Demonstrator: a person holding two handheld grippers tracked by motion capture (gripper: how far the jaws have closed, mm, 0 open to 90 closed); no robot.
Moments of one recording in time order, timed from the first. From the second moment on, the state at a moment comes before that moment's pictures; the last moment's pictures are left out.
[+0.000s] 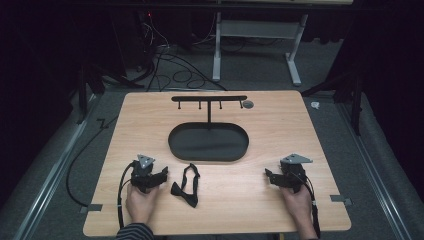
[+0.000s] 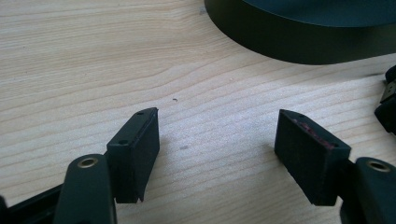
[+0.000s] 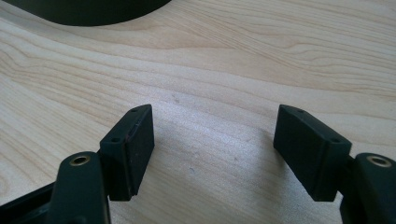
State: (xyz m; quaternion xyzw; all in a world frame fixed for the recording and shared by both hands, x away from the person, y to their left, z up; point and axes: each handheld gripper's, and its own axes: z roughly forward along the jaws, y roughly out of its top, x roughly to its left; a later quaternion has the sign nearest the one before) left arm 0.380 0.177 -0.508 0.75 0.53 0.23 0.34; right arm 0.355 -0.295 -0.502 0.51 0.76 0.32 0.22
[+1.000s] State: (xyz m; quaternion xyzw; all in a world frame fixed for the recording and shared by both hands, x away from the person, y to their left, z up) left arm 0.380 0.178 -0.507 0.75 0.52 0.22 0.34; right arm 0.354 -0.295 -0.502 0.51 0.76 0.32 0.22
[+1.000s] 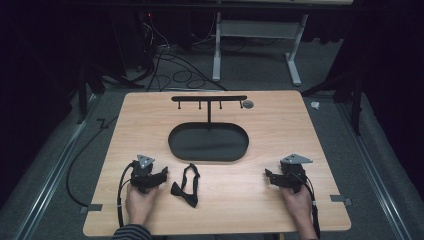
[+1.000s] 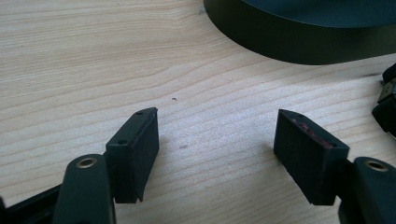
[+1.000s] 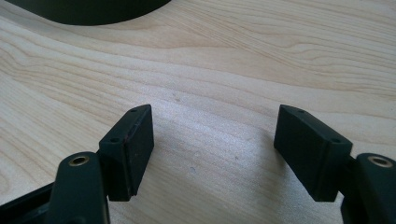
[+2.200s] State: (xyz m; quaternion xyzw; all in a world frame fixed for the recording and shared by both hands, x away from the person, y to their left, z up) left arm 0.364 0.164 -0.479 0.77 0.48 0.15 0.39; right arm 0.354 -0.295 -0.502 0.51 0.77 0.32 0.22
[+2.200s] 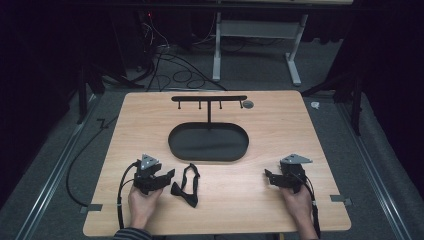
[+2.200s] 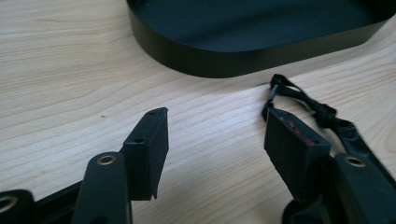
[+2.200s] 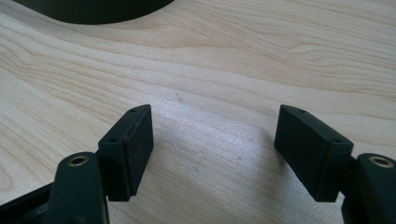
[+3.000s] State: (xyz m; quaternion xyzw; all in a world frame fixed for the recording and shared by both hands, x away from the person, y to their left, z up) left arm 0.369 0.123 -0.486 0.81 0.44 0.13 0.36; right arm 0.353 -0.295 -0.502 0.51 0.77 0.32 0.22
